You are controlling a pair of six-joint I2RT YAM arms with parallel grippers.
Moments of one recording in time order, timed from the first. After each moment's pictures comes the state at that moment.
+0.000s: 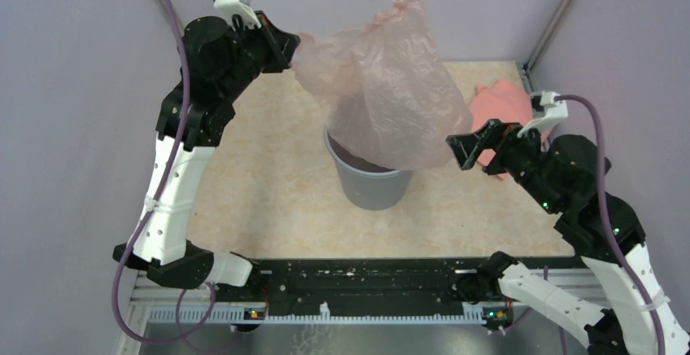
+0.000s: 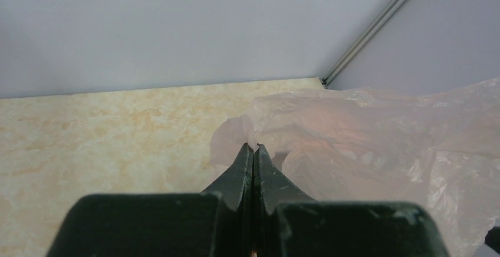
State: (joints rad) left arm -0.43 1.38 2.00 -0.66 0.00 -0.39; right arm 0.63 0.72 1.37 -0.78 0.20 0.43
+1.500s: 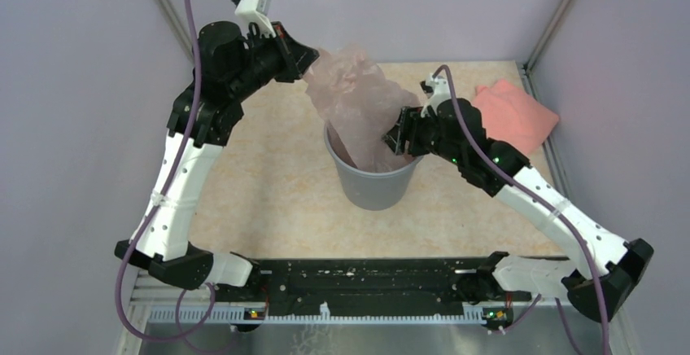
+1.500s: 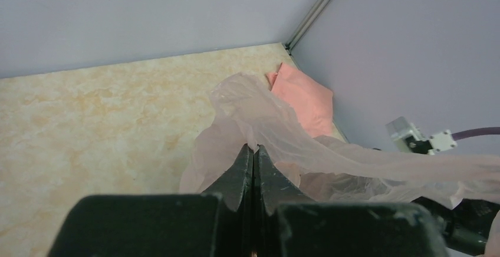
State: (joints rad) left arm -0.43 1.38 1.91 -0.62 0.19 -0.43; right arm 0.72 1.15 1.19 -0.46 0.05 0.48
